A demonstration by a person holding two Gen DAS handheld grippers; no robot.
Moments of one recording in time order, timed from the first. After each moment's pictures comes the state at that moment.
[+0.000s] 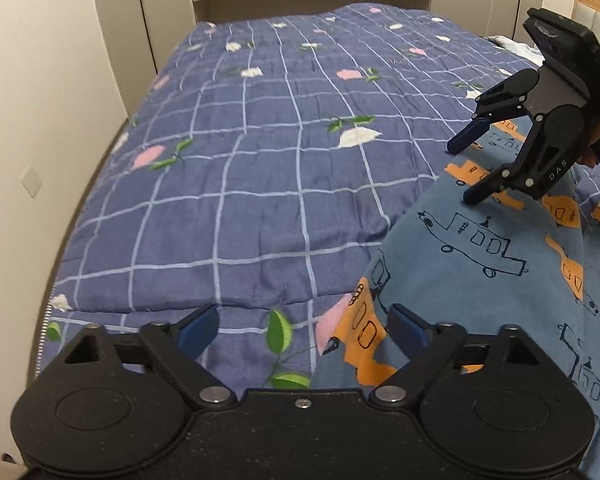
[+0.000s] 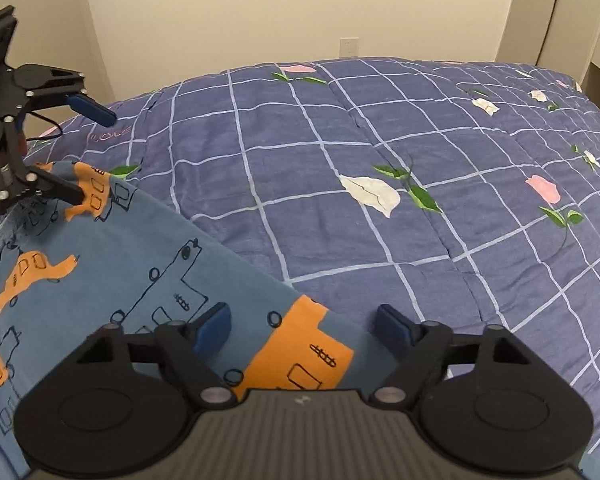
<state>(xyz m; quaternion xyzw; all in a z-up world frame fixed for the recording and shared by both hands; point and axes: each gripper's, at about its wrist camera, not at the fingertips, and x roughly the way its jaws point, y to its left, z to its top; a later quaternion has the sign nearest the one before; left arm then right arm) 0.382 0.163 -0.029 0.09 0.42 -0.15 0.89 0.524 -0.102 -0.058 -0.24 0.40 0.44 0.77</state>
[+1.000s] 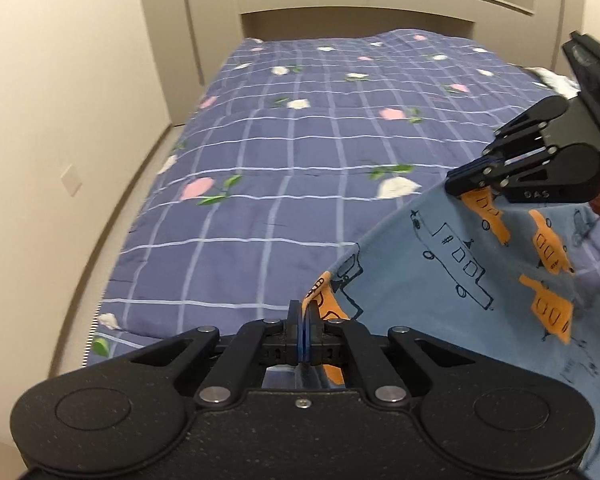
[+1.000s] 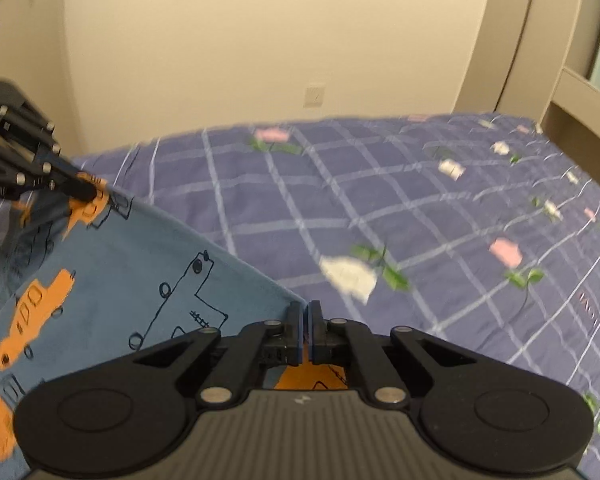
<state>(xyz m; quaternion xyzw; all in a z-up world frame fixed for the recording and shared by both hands) 0.389 0.168 0.013 0.07 0.40 -0.08 0.91 0.518 -0.071 -0.023 -0.23 0.32 0.40 0.83</state>
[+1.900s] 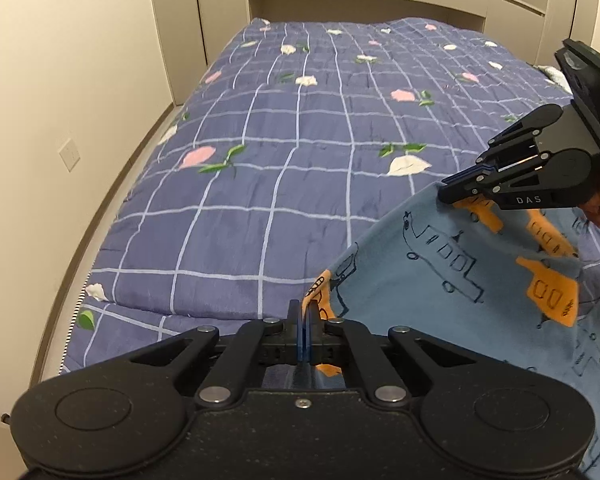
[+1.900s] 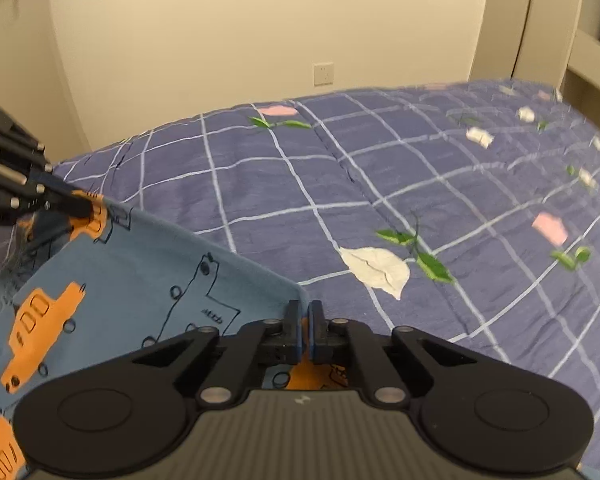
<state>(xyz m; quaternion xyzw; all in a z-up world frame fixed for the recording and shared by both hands) 0.387 0.173 -0.006 0.05 0.42 -0.08 0.90 0.537 -0.053 -0.055 -0.21 0.36 0.41 0.81</state>
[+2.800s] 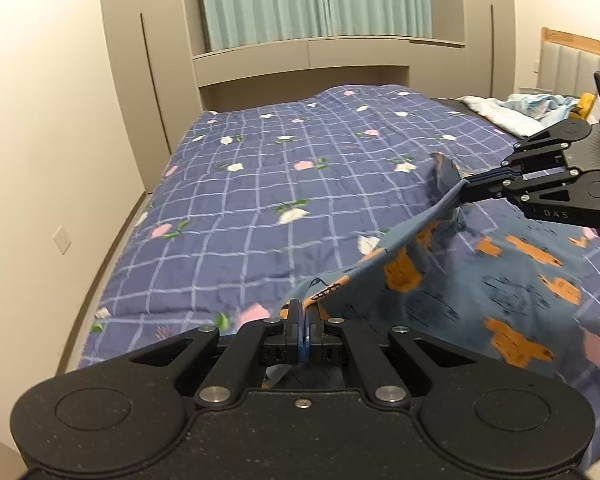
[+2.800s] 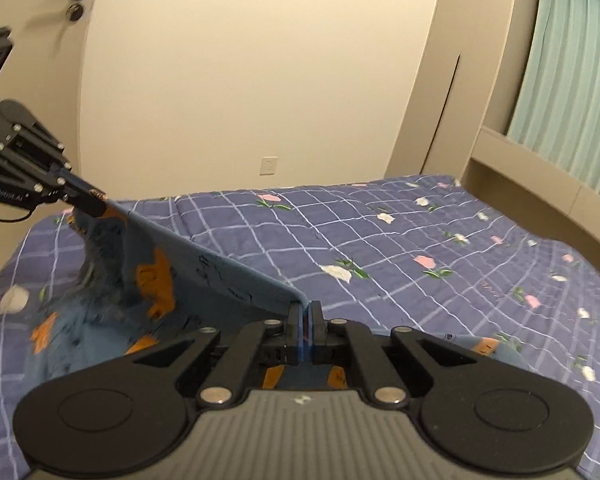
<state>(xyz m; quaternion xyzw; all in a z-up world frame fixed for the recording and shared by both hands) 0.200 0.105 0.067 0.10 0.30 -0.14 0.94 0.300 -0.145 0.037 -0.21 0.21 0.32 0.90</state>
